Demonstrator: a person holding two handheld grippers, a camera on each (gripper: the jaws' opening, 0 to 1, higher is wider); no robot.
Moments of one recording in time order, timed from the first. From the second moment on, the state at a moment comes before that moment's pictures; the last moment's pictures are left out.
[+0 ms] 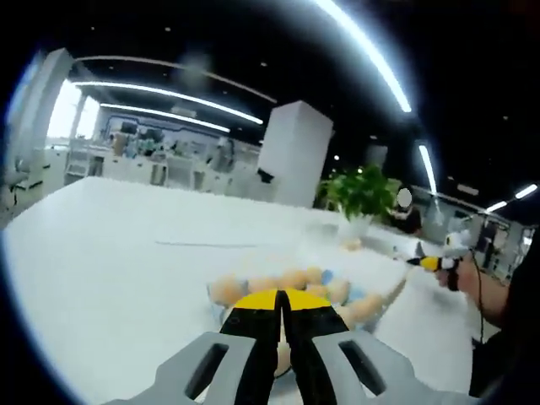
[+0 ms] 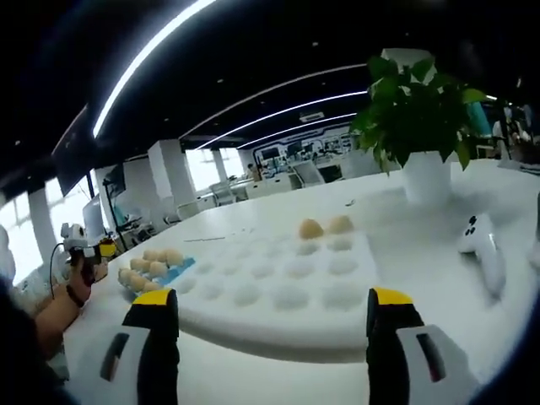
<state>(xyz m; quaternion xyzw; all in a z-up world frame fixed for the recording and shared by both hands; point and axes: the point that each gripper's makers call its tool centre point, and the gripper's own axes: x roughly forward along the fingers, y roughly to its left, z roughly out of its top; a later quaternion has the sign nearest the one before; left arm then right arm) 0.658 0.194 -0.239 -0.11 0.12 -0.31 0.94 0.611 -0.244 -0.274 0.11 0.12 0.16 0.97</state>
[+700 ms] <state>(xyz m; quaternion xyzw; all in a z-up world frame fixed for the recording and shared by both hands) 0.650 0.210 -0.237 -0.12 0.10 -0.30 0.94 0.600 -0.237 -0.256 0.09 0.08 0.18 0.98</state>
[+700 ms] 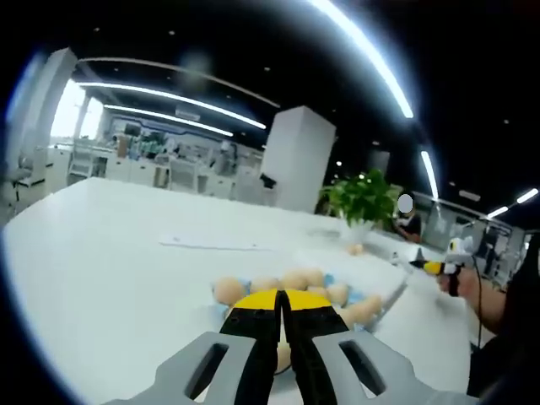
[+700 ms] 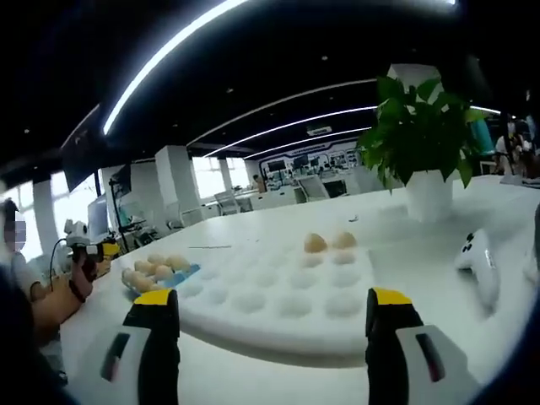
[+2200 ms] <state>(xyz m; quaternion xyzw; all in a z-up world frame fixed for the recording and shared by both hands) 0.639 0.201 -0.233 -0.09 0.09 -0.29 0.95 0.592 -0.227 -0.227 0.04 0.06 0.18 0.98</state>
